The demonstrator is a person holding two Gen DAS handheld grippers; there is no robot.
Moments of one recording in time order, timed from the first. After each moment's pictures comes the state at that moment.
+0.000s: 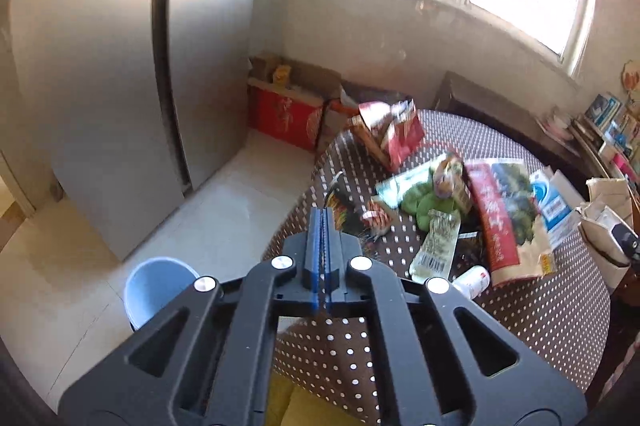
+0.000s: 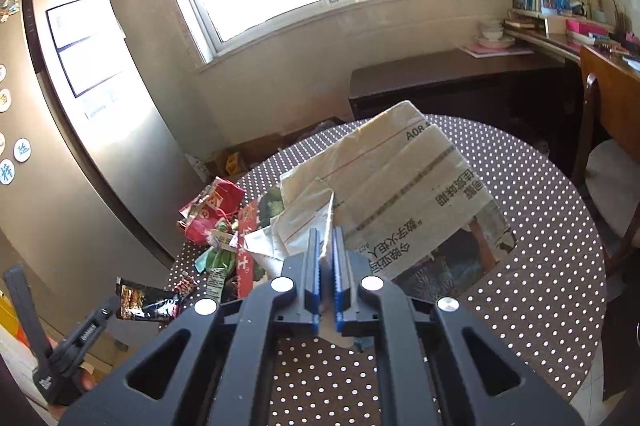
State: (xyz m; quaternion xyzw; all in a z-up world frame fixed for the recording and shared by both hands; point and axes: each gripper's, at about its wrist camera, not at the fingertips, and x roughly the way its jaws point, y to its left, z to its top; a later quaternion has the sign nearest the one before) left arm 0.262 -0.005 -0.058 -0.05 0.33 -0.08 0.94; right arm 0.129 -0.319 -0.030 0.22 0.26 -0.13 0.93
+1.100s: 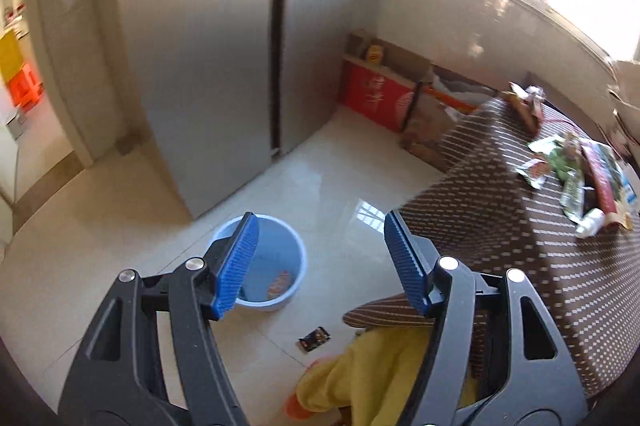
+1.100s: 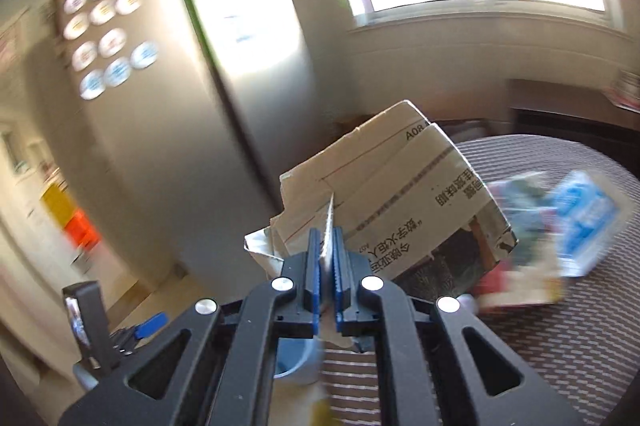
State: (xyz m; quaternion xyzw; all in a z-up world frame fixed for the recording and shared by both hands) left arm 0.217 0.154 -0.109 -0.07 0.38 0.05 0.92; right arm 0.191 -0.131 -0.016 0.12 0.28 0.13 0.94
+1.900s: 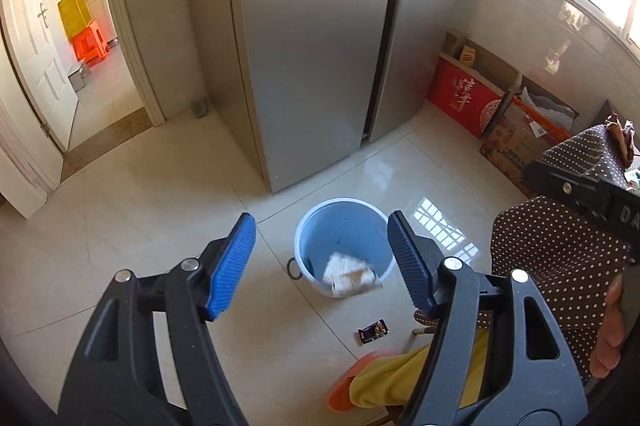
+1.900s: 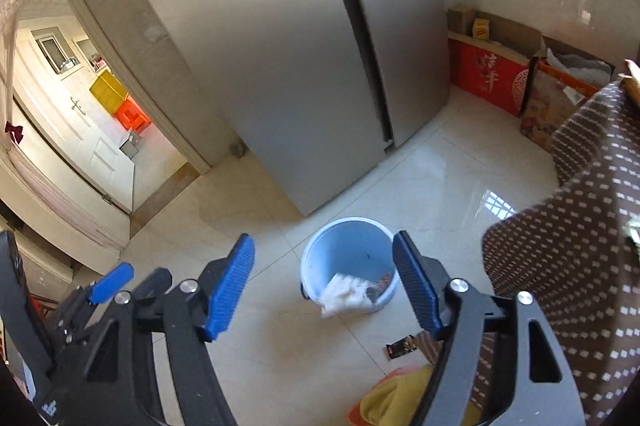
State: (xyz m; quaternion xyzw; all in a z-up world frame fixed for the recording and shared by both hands) left arm 0.198 0.252 -0.127 -0.09 0.41 0.18 0.89; right arm 0.272 0.062 -0.118 0.05 0.45 0.26 0.86
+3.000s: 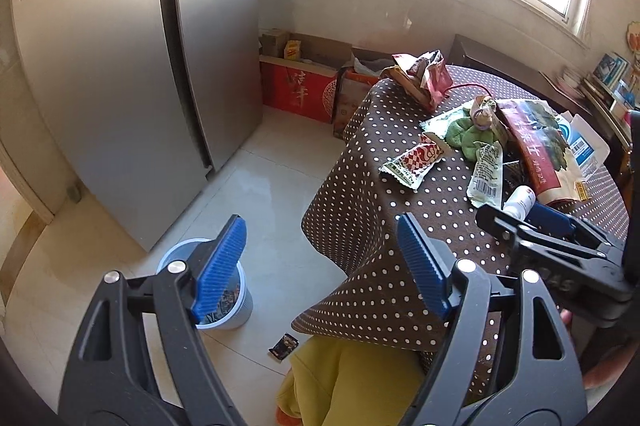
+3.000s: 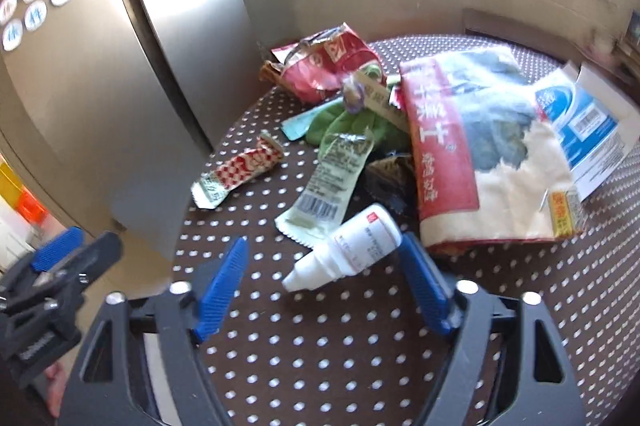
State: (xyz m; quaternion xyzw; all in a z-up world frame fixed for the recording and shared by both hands) left arm 0.244 0.028 -0.091 -0.01 0.38 -0.08 0.92; right arm 0.225 -0.190 -0.114 0.08 0.41 0.00 0.91
